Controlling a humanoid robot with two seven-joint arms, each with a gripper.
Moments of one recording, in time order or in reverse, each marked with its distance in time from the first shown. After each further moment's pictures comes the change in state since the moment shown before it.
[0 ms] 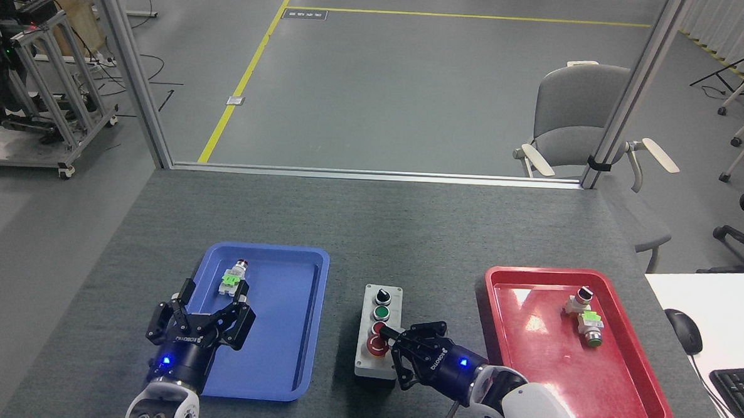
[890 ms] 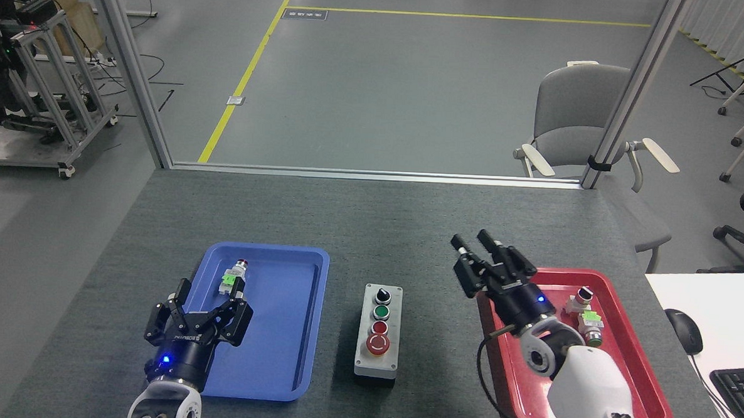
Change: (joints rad) left arm 0.023 -0.173 0.248 -0.004 -0.216 -0.154 -0.107; right arm -0.056 -0.007 -0.408 -0.027 -0.325 0.085 0.011
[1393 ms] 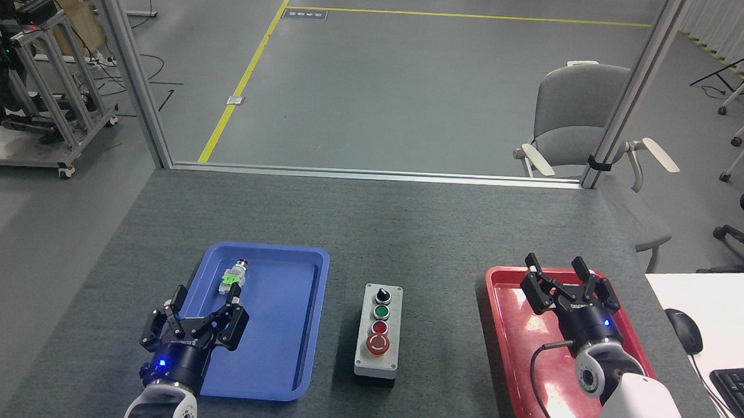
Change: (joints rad) left arm 0.007 -0.054 0.098 0.003 -0.065 -0.060 -0.049; right arm 0.105 -0.058 -0.160 -0.016 0.108 0.153 -0.004
